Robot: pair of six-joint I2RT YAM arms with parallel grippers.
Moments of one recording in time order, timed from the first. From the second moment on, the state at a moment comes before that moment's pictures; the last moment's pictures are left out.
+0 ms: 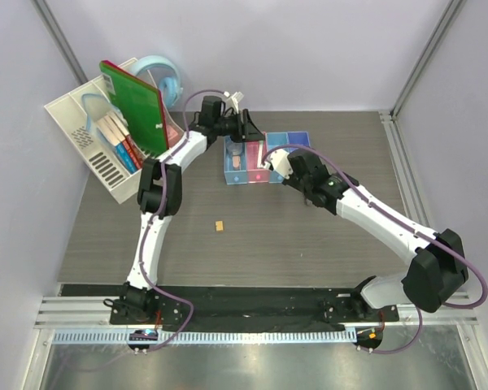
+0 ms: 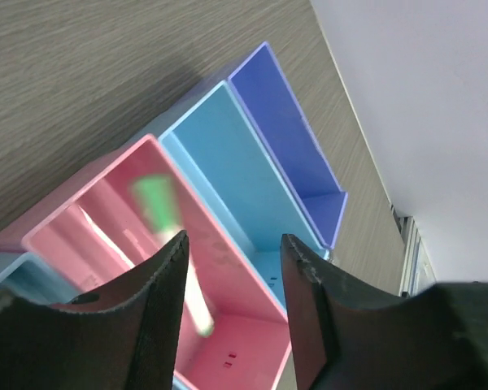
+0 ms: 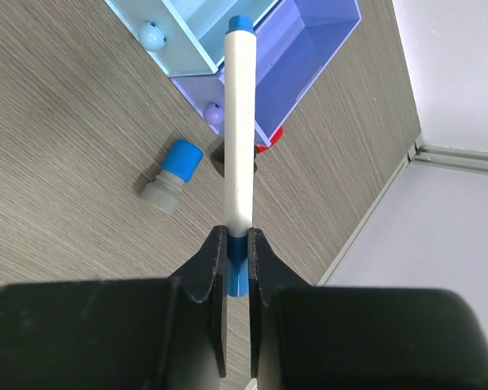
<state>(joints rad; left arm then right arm) -0.34 2.51 2.16 -0.10 0.84 -0.54 0.62 1.37 1.10 -0.49 0.40 -0.61</state>
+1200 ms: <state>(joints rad) -0.45 2.12 2.05 -1.31 0.88 1.00 0.81 1.38 1.06 -0.36 0.47 -0.76</state>
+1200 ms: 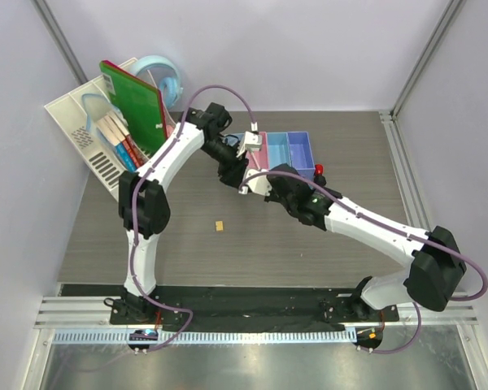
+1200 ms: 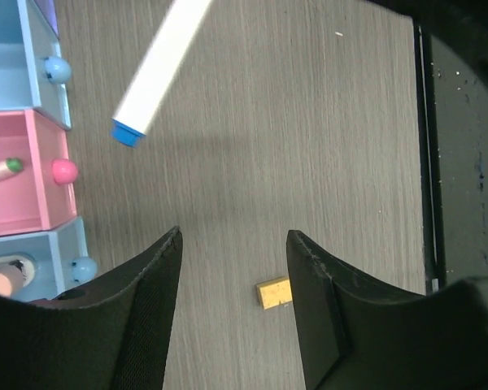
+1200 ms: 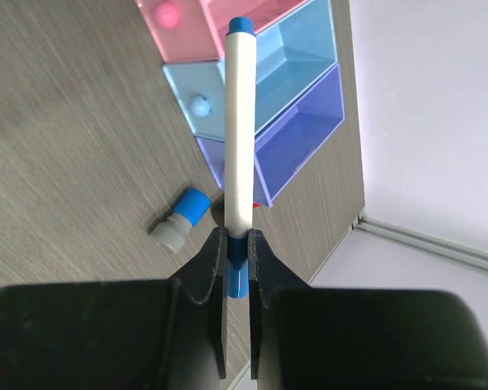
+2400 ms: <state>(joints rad) -0.58 2.26 2.23 -1.34 0.78 1.10 0.93 1.34 0.98 -0.32 0.51 -0.81</state>
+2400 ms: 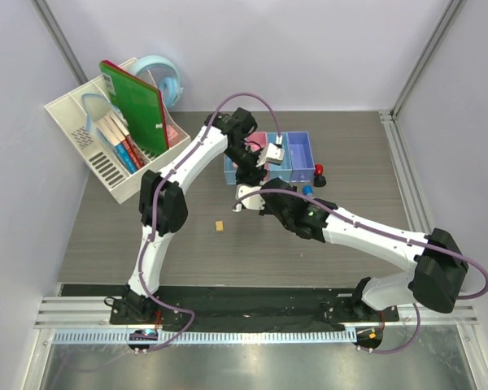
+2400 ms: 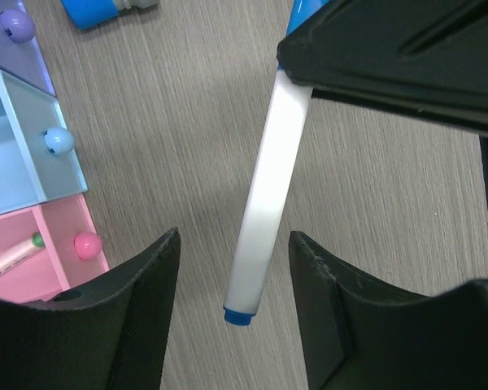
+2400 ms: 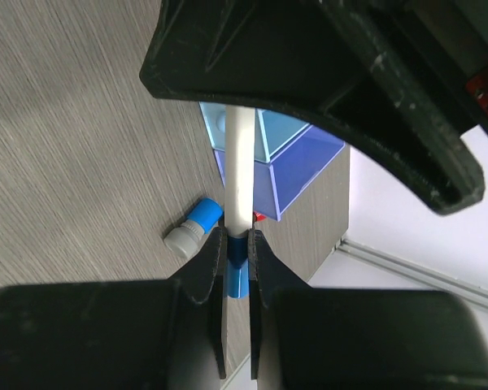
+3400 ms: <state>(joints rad) -0.57 2.26 2.17 -1.35 0.78 0.94 0.94 1.36 1.01 -0.28 0.54 -0.79</state>
